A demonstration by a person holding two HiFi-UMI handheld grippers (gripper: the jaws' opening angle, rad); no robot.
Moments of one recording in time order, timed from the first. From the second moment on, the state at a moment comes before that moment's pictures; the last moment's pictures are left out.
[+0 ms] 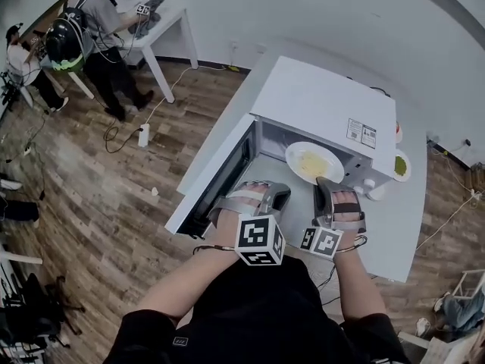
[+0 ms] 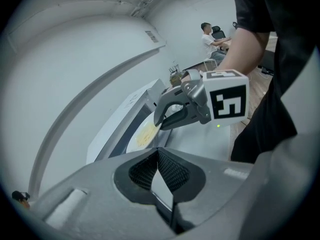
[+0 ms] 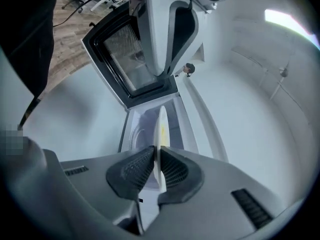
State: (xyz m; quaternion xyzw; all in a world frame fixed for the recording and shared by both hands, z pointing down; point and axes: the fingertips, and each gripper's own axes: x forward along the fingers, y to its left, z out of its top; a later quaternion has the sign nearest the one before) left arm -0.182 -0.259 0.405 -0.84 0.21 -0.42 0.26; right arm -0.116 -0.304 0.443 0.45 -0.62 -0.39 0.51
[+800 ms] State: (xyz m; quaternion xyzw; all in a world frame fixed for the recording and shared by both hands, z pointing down) left arm -0.171 -0.305 0.434 -0.85 0.17 -0.42 0.26; right arm -0.121 -0.390 0.527 0.45 -0.62 -0.33 0.55
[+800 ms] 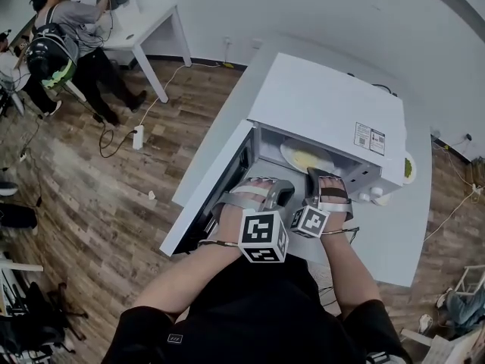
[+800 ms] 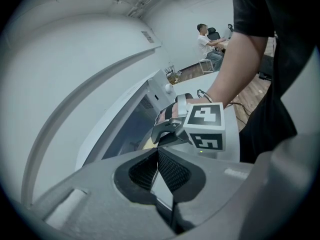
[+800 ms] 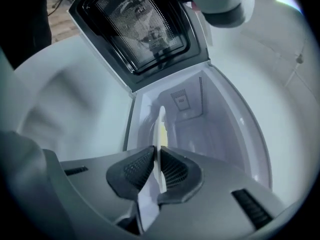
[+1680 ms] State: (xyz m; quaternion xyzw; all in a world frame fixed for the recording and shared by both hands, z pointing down) left arm -0.181 -0.320 0.428 -0.84 0.17 -0.45 0.23; right arm -0.118 -0.417 0.563 0.41 -0.68 -0.21 0.57
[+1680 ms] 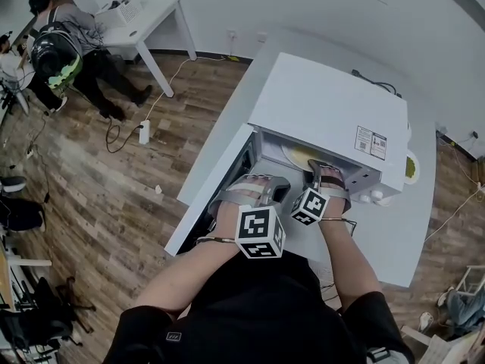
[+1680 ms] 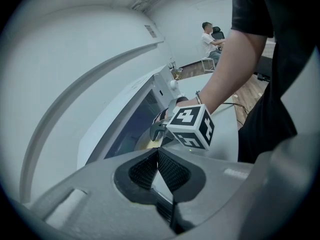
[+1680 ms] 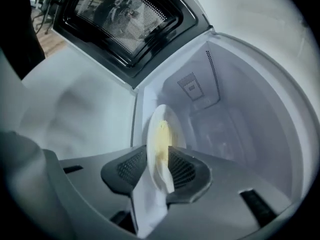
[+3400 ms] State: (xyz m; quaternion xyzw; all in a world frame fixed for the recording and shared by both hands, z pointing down) left arm -0.186 -0.277 0.397 -0.89 0.11 -0.39 0.23; right arm -0.125 -0.313 0.484 0.51 -0.73 -0.02 0.45
